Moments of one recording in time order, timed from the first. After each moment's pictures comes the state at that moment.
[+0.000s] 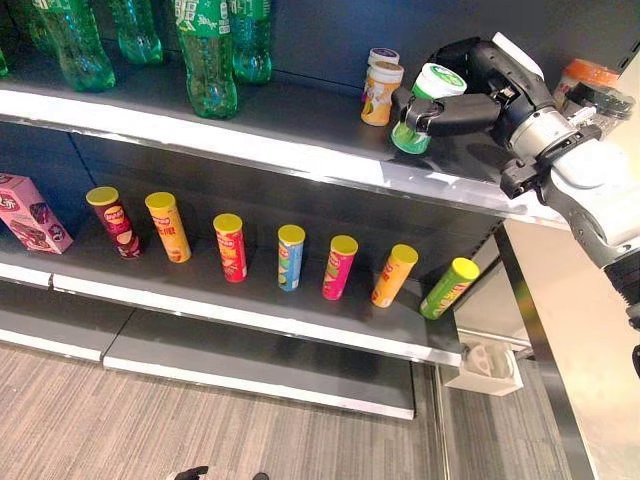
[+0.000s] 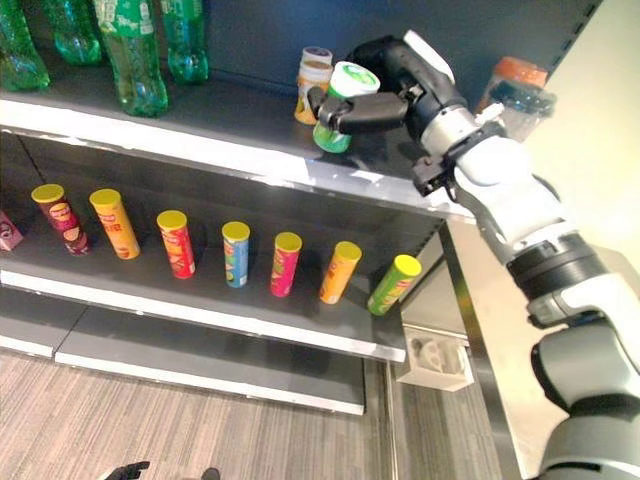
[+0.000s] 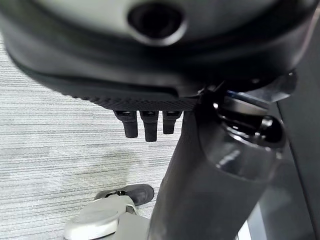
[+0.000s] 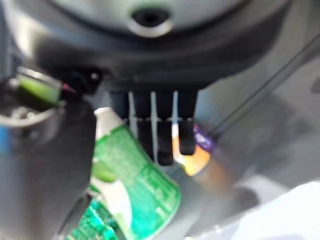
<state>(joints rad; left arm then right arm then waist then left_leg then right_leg) 0.18 0.36 -0.14 1.01 -0.04 -0.01 0.05 -1.14 -1.00 0.67 0.42 0.68 -0.10 0.09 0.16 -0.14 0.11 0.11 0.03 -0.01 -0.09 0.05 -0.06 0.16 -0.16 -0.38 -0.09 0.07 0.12</state>
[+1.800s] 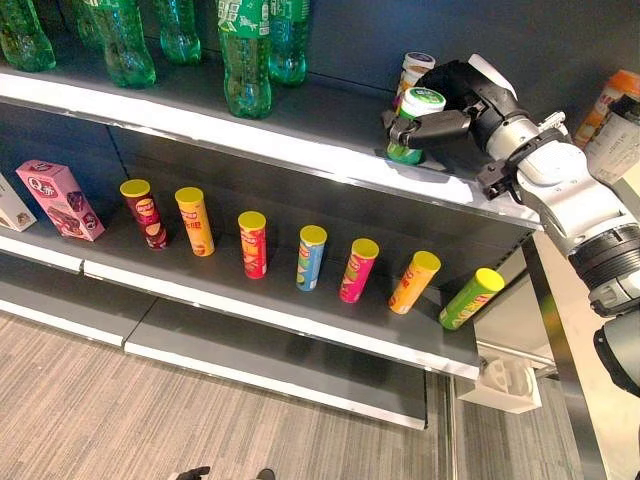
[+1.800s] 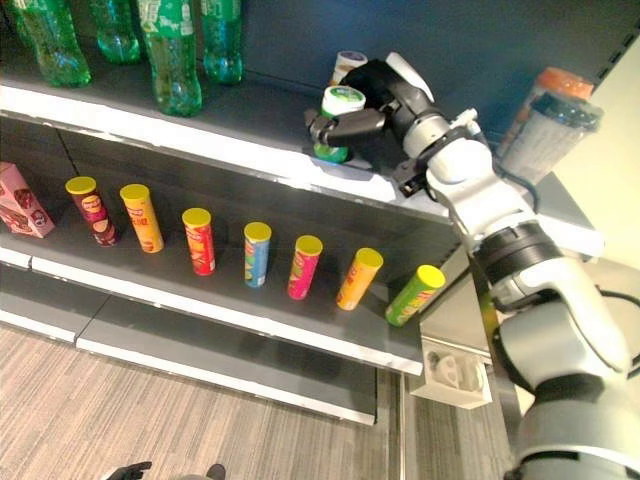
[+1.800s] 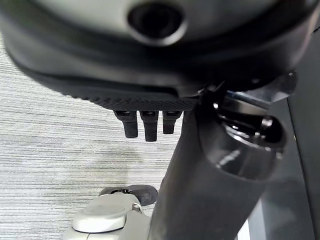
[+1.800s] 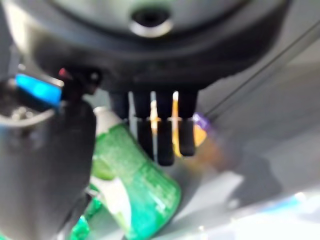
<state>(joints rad) 0.15 0.35 -0.15 1.04 -0.08 -0.01 0.05 -1.21 -0.85 0.70 0.62 0.48 -0.06 0.08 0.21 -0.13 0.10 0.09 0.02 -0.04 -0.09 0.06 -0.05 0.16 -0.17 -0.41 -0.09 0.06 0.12</state>
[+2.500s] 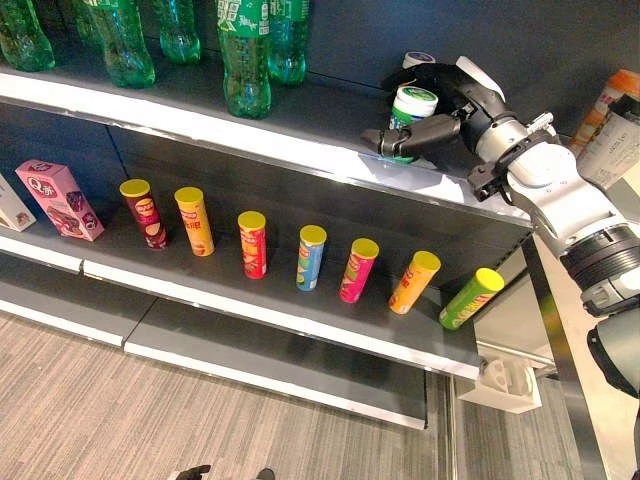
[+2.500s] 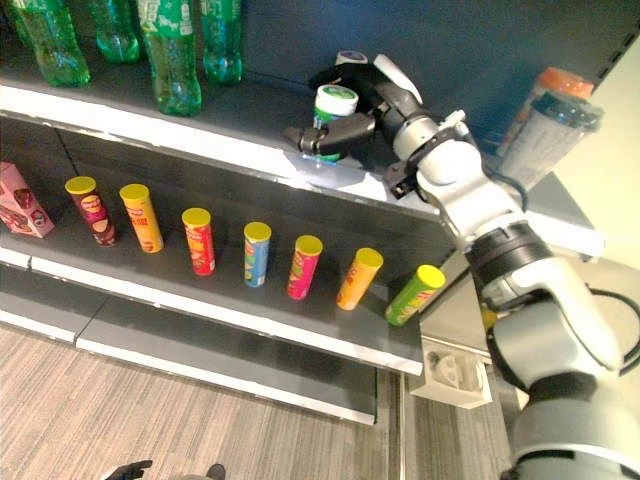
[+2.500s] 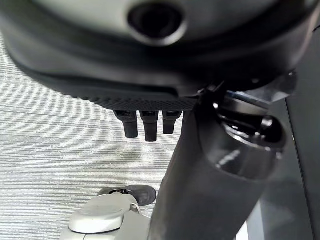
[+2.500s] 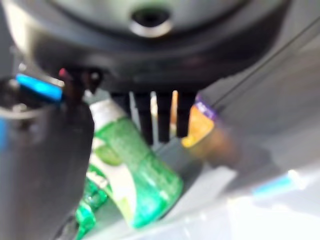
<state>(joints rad) 0.15 0.35 -0.15 1.04 -0.08 -0.01 0.05 -1.21 -0.82 0.70 0.61 0.48 -0.05 0.08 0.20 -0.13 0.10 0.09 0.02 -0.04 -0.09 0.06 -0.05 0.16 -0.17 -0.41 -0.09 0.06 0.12</state>
